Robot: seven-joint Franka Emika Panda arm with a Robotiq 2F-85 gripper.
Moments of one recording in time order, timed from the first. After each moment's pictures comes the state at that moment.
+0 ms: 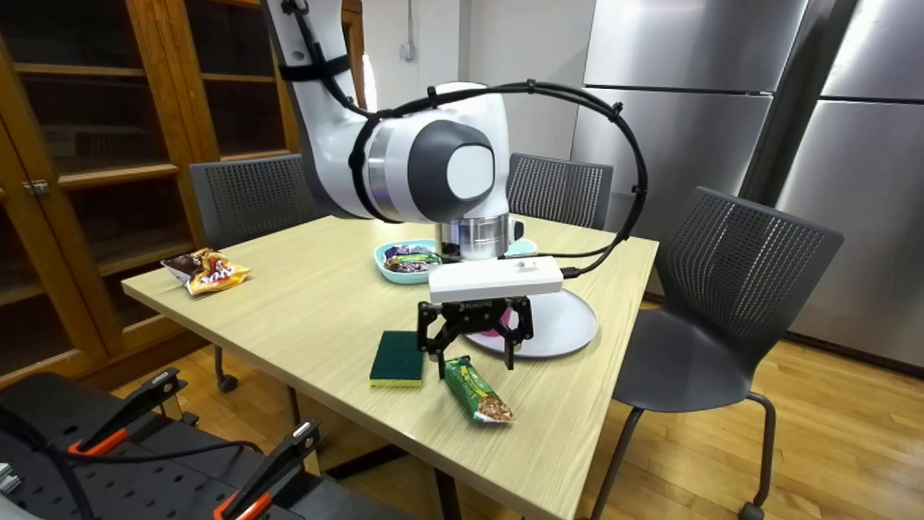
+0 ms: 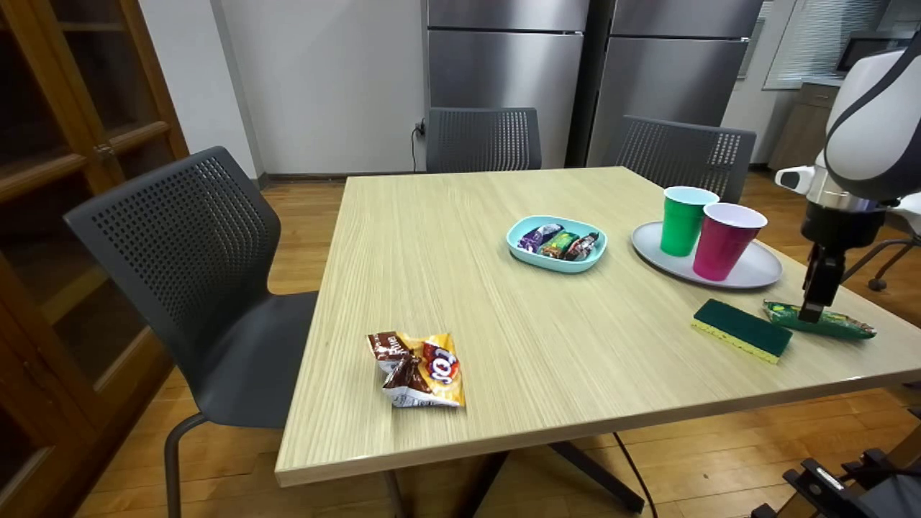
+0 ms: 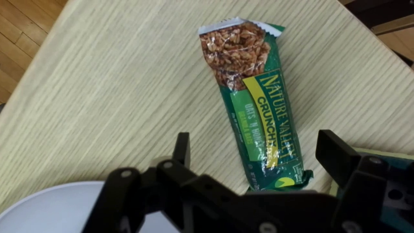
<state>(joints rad) -0.30 0.41 -0.20 -2.48 -0.26 2.86 -0.81</state>
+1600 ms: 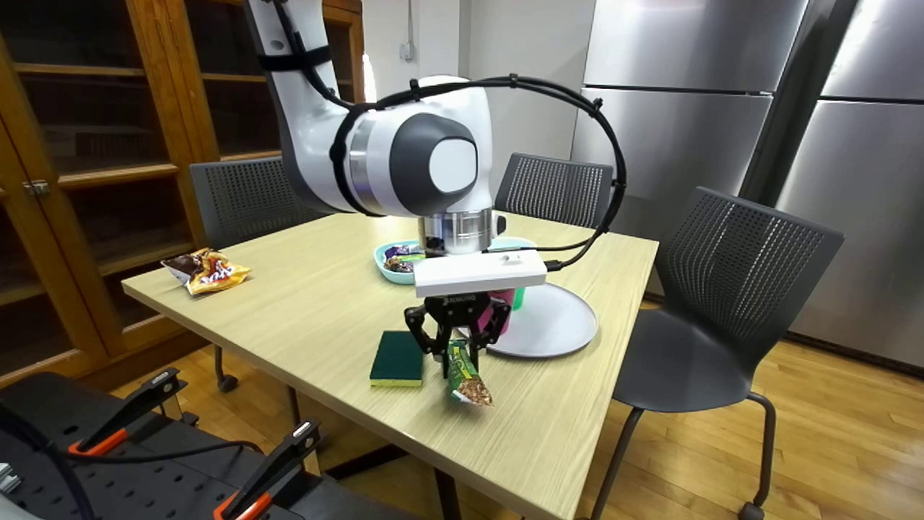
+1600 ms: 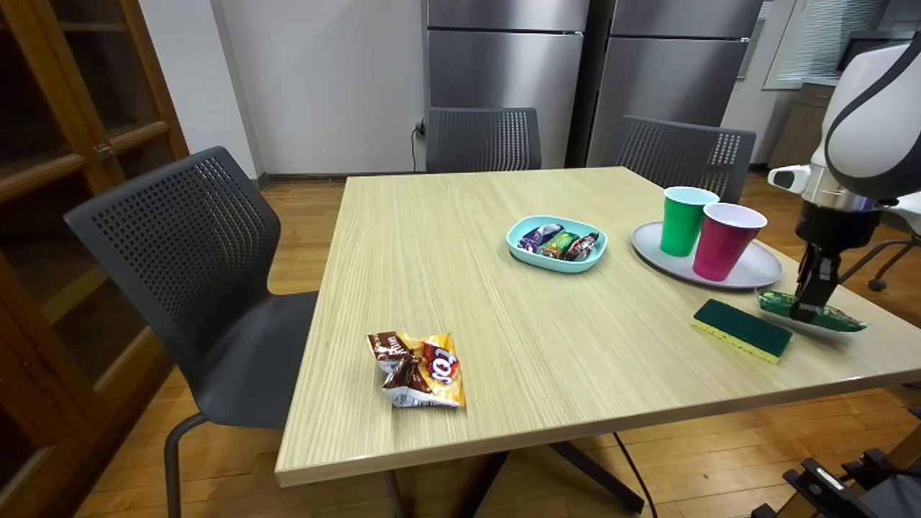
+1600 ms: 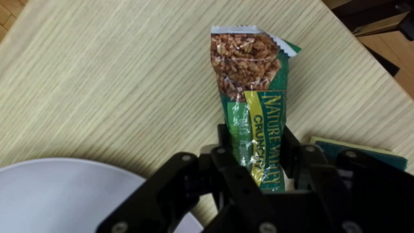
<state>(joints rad) -0.31 0.37 -0.17 -2.53 -0.26 2.87 -0.84</state>
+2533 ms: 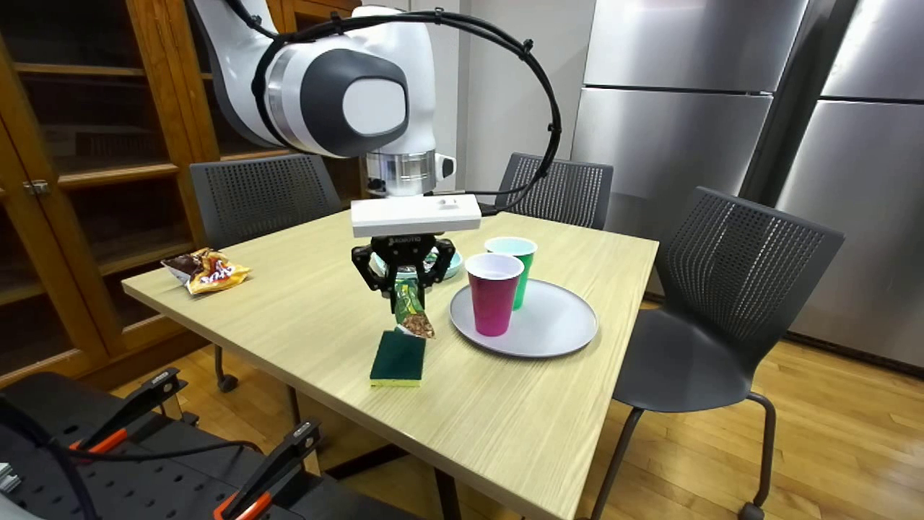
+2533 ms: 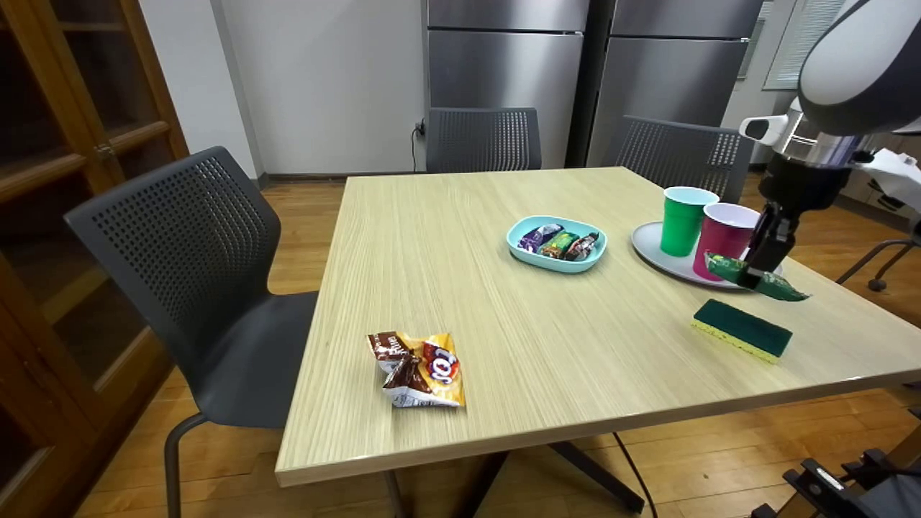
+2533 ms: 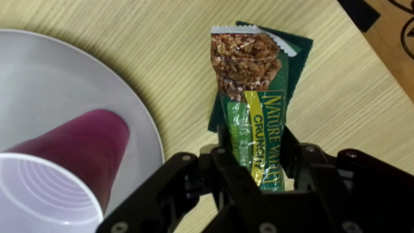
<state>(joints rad) -0.29 0.17 0.02 -2.64 0.01 2.87 -0.95</state>
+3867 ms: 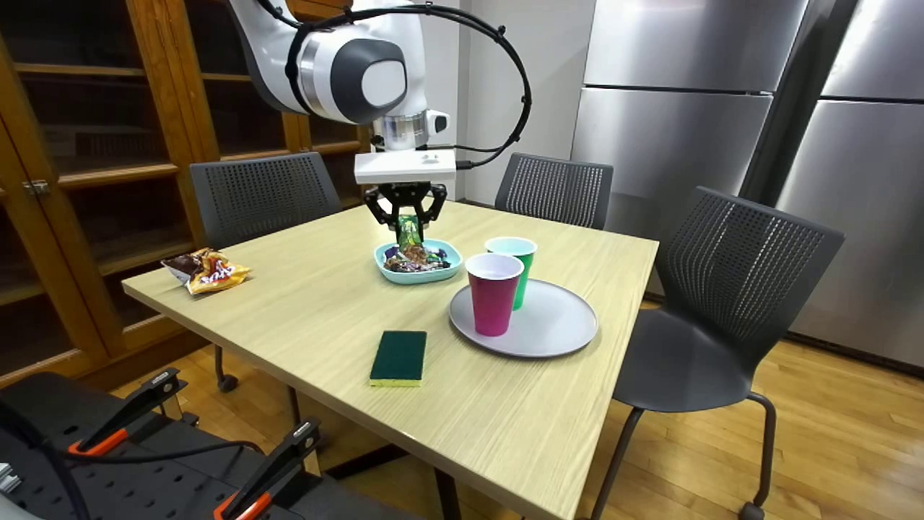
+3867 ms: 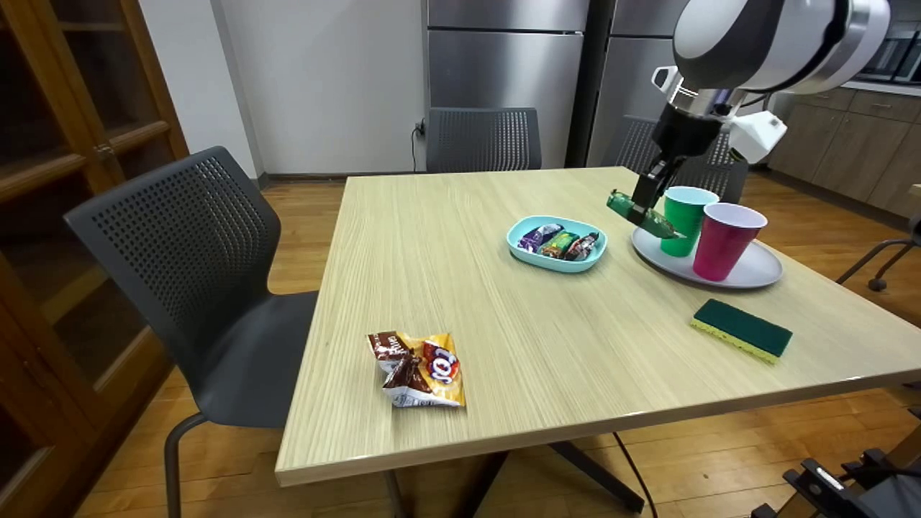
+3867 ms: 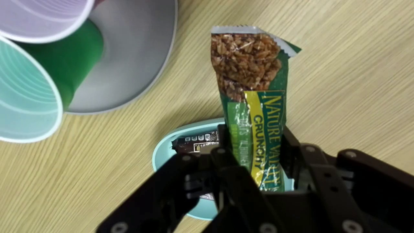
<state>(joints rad) -0.14 0.31 0.05 -2.32 0.11 2.85 -0.73</state>
